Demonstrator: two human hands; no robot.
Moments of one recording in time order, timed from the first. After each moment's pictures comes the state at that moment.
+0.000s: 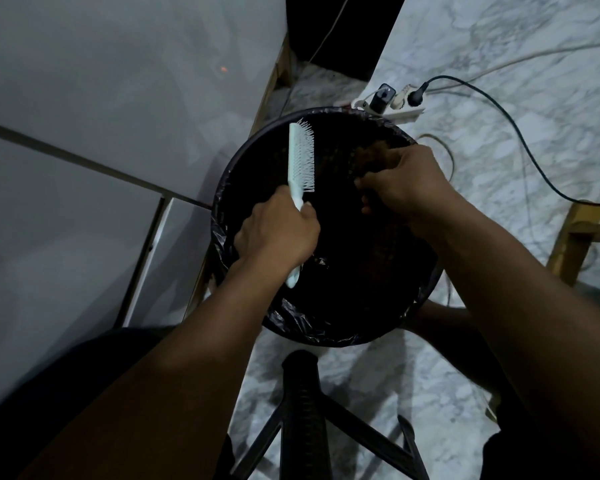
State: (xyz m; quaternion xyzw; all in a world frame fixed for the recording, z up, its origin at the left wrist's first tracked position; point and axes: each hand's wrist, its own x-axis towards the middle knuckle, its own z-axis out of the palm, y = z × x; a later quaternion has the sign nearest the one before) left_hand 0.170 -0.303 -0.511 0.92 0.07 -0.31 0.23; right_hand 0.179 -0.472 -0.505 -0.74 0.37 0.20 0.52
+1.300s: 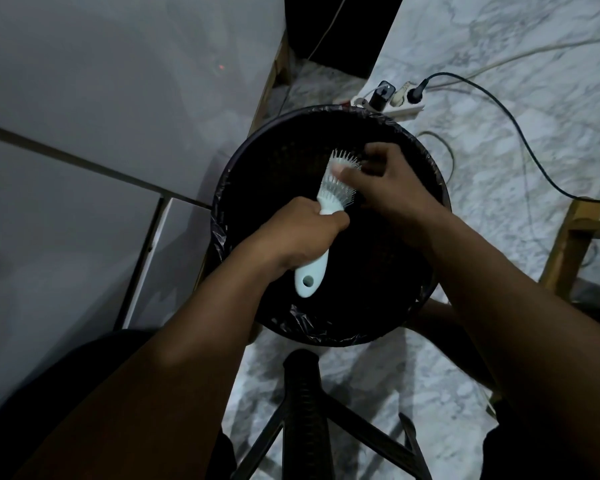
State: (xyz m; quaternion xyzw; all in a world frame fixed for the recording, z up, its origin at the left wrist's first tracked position) left_hand 0.178 -0.309 -0.496 0.77 0.06 -0.49 0.40; right_hand 0.168 -0.466 -0.532 -0.72 0.33 0.19 0.58
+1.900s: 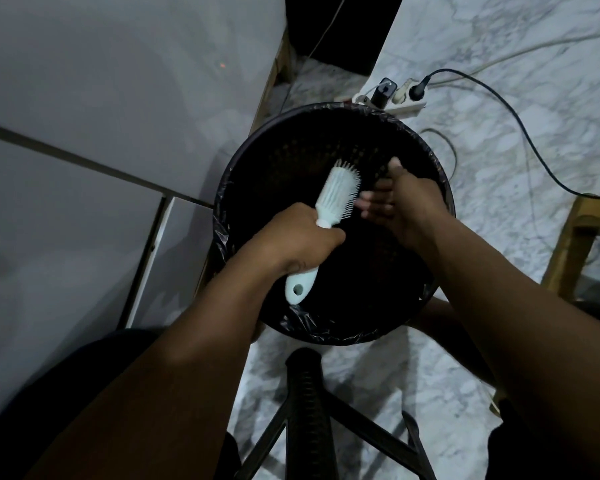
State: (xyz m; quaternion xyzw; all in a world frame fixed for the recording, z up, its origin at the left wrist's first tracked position) left_hand 0.175 -0.303 -0.509 0.82 0.02 -0.47 0.33; right_hand 0.163 -0.474 -0.551 -0.51 0.53 0.15 0.66
